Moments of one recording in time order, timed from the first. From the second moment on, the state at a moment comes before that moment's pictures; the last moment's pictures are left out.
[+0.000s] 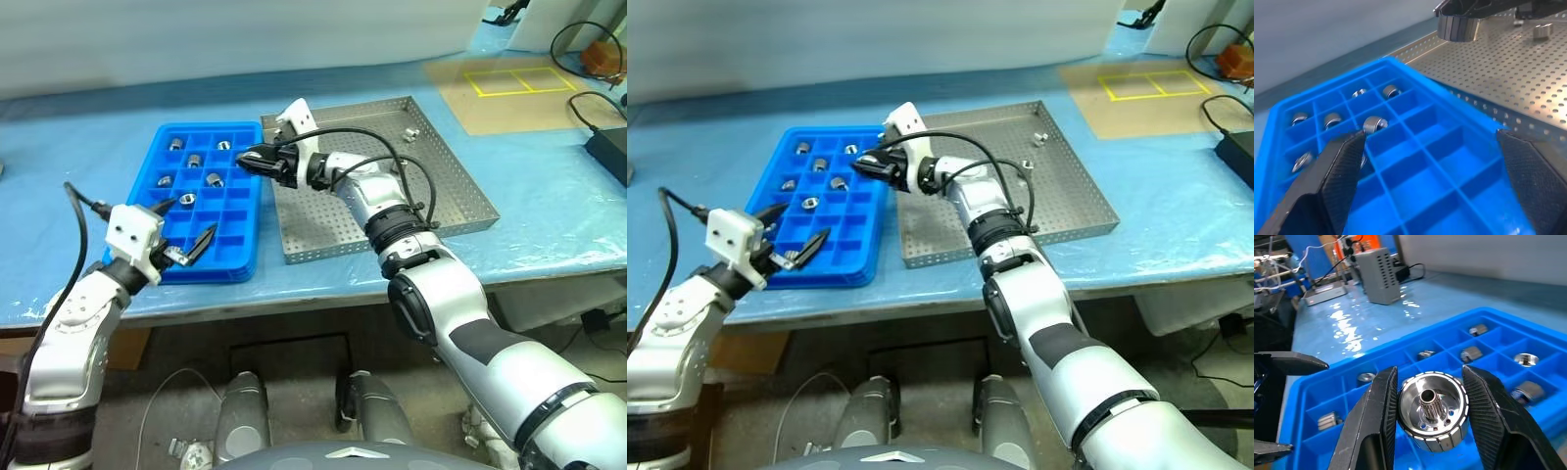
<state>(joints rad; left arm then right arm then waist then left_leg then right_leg) 0.05 0.52 0.29 -0.40 -0.30 0.27 -0.54 -1.24 0.05 0.00 1.00 0.14 0.19 0.87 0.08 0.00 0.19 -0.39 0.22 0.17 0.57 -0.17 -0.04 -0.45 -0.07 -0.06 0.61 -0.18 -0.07</state>
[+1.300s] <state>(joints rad) 0.36 0.45 0.39 -0.51 -0.29 0.18 -0.46 -1.26 0.16 0.03 1.28 0.03 0.04 0.66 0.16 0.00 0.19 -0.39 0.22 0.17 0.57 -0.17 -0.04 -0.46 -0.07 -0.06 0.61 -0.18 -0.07</state>
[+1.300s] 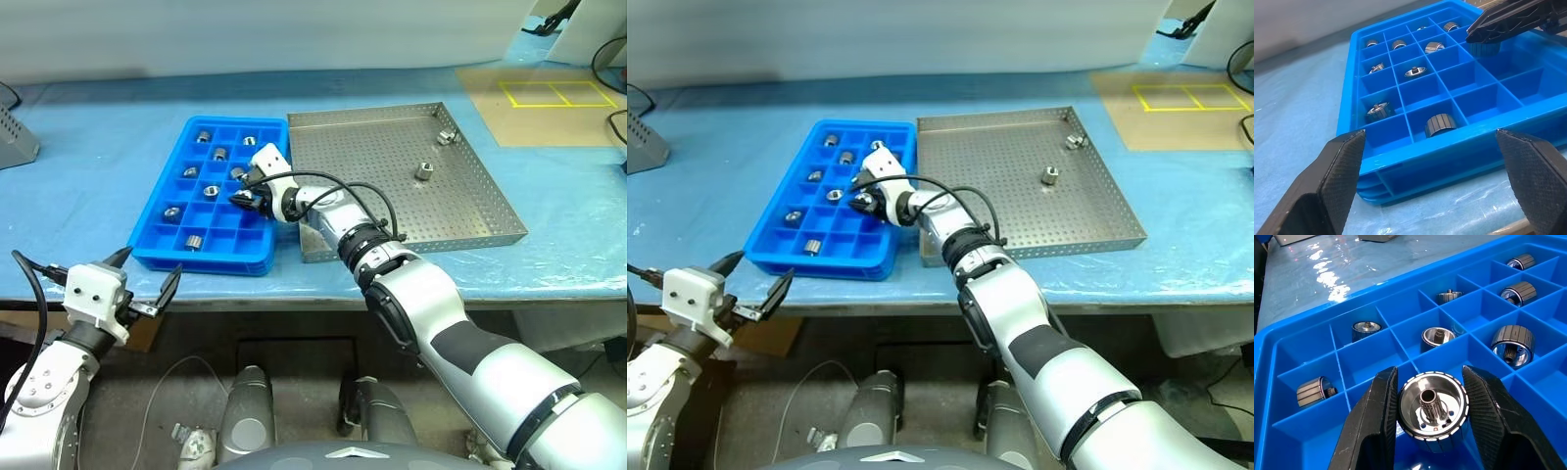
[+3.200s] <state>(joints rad) 0.18 0.40 0.22 -0.62 -0.24 0.35 -0.36 -1.26 0.14 -0.03 1.28 0.03 -0.02 0.70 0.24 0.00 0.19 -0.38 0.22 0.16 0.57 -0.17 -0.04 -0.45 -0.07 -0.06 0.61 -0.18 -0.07</state>
